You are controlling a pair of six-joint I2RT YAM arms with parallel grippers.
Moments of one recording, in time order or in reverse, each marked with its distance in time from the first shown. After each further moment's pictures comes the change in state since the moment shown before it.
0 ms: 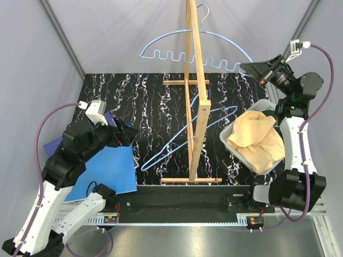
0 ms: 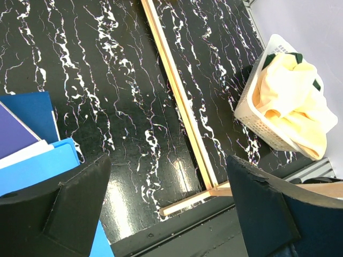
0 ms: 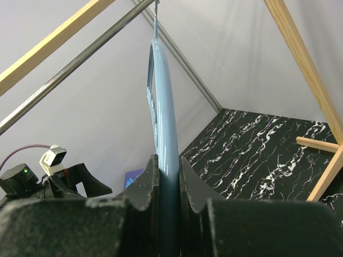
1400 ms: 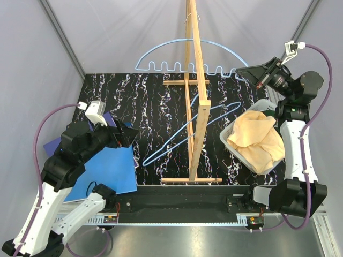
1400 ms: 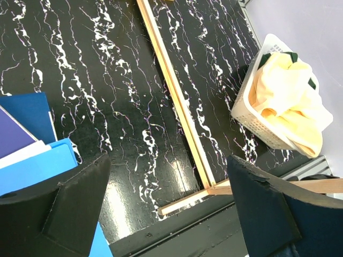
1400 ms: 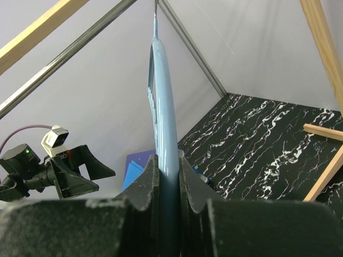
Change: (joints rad) left arm 0.000 -0.011 0.000 0.000 0.013 0.000; right arm 0.033 -0.061 0.020 -0.155 -0.045 -0.100
